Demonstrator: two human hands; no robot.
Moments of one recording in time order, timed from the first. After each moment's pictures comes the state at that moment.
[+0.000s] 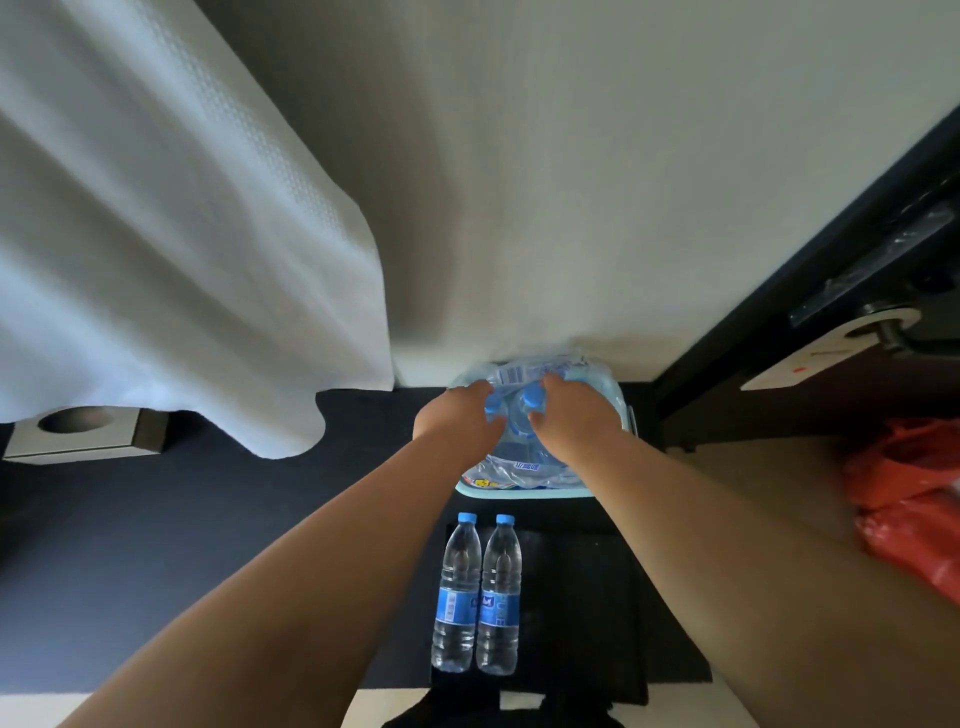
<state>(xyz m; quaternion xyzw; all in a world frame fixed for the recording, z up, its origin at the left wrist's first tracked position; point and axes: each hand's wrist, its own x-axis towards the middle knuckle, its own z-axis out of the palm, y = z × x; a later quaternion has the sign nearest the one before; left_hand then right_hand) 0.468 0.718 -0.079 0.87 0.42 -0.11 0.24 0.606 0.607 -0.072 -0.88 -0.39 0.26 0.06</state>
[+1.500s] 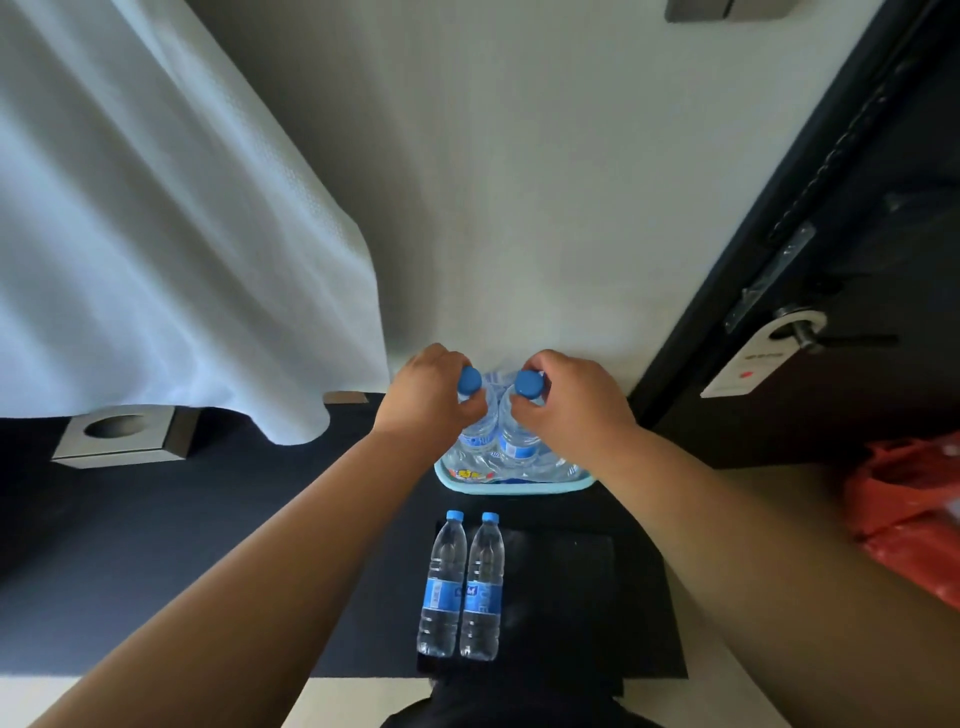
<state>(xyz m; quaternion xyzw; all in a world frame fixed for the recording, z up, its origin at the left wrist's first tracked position) 0.433 0.655 0.064 0.91 0.35 0.12 0.20 0.583 0.525 0.056 -0.82 -0.48 0.13 0.29</state>
